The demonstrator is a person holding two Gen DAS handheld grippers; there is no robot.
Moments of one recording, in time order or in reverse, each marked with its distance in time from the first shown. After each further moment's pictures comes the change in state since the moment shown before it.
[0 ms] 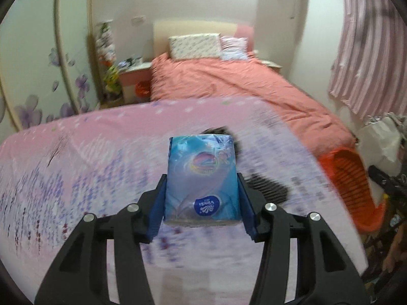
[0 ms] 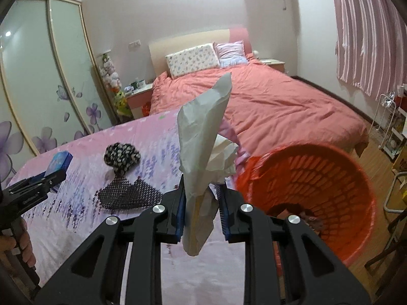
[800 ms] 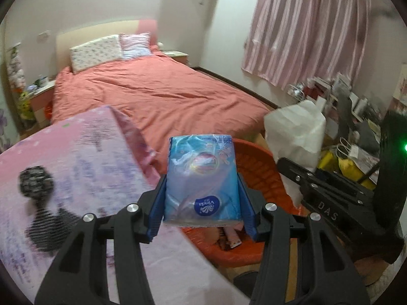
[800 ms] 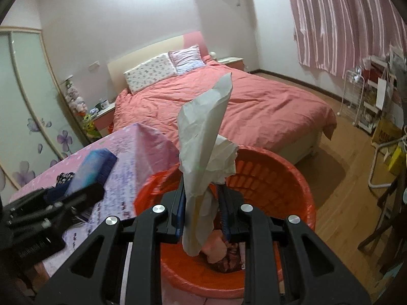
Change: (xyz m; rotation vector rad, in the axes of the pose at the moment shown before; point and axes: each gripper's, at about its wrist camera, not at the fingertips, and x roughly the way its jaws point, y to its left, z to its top) left arm 0.040 -0.263 0.013 0.239 0.059 -0.423; right arm -0.001 -0.140 0.008 0.177 -0.022 -0.123
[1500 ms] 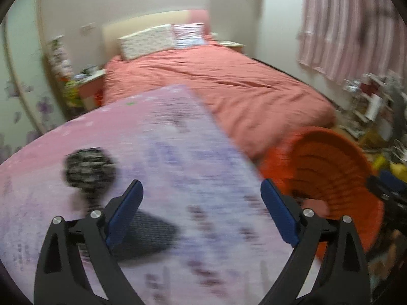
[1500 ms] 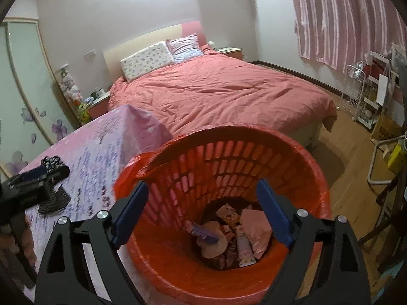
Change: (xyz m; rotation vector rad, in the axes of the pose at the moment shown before) left arm 0.026 0.124 -0.024 -0.083 0.039 0.364; right arm 0.027 -0.002 -0.026 -0.034 0.047 -0.011
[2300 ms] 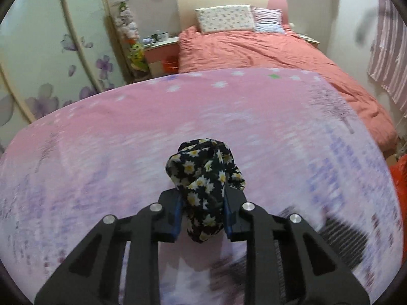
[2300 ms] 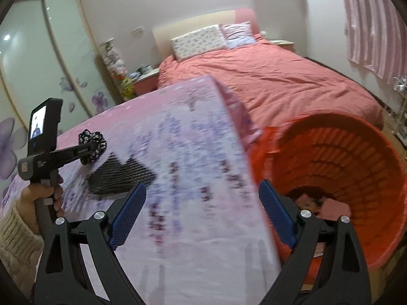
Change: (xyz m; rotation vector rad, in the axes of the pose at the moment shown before) left arm 0.035 0.190 -0.020 -0.211 0.123 0.284; right arm 0.013 0.145 -0.033 -0.135 0.091 0.218
